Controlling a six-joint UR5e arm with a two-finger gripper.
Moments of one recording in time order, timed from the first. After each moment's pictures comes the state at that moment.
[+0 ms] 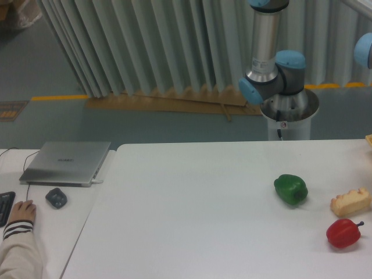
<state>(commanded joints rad) 3.02 -1.78 -1.64 -1.05 1.59 1.79</state>
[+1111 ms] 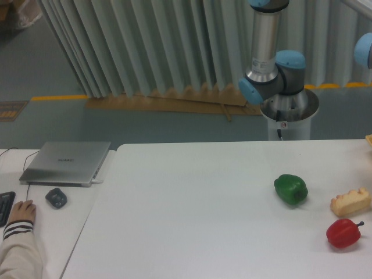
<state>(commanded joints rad) 3.06 -1.78 -1.62 -1.04 1.66 1.93</state>
